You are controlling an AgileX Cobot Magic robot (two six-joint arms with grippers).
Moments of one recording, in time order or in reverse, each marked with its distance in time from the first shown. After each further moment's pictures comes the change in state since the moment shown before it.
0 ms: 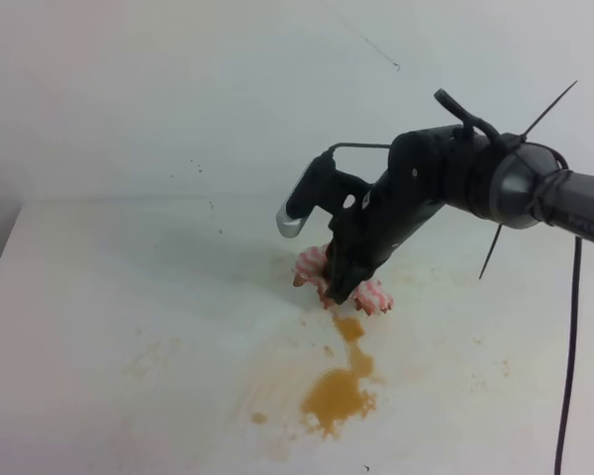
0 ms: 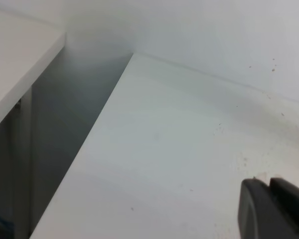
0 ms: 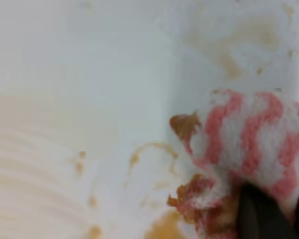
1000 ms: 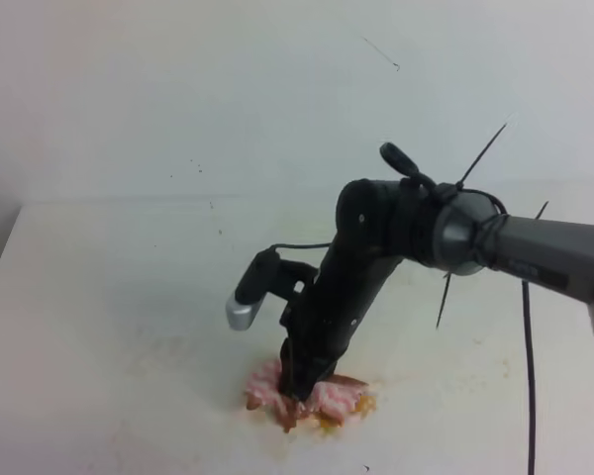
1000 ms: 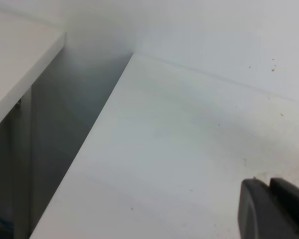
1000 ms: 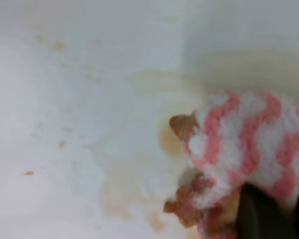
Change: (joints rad) left arm 0.000 0.002 0.006 0.000 0.002 -0.001; right arm 0.088 0.045 0.021 0.218 0.260 -0.188
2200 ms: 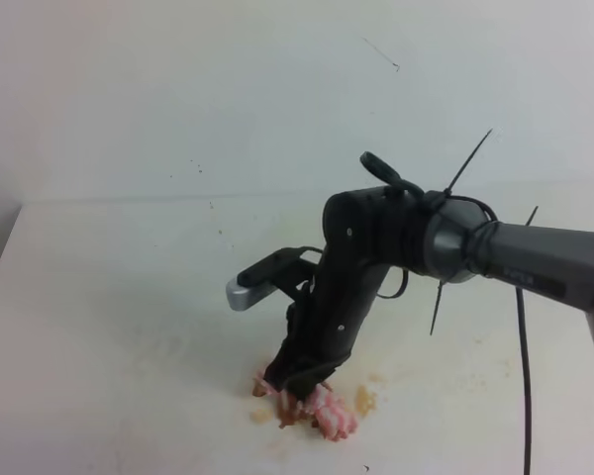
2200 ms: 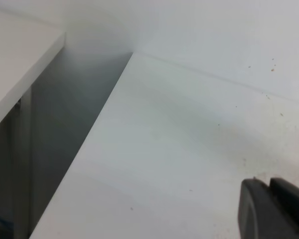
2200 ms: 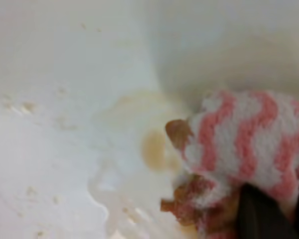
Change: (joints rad) left arm 0.000 0.000 0.006 0.000 0.000 0.001; right arm 0.045 -0.021 0.038 -0.065 -0.043 0.461
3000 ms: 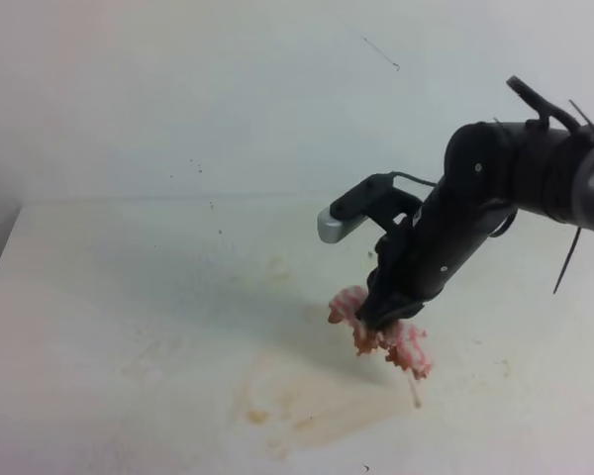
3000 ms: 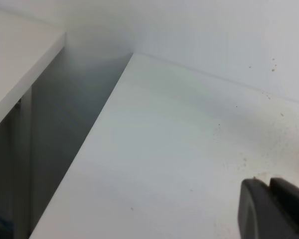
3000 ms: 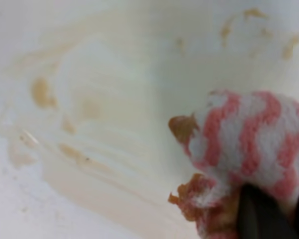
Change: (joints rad) left arm 0.000 -0.006 -0.012 0.000 -0.004 0.000; right arm -0.164 -0.242 0.197 -0.137 -0.064 -0.078
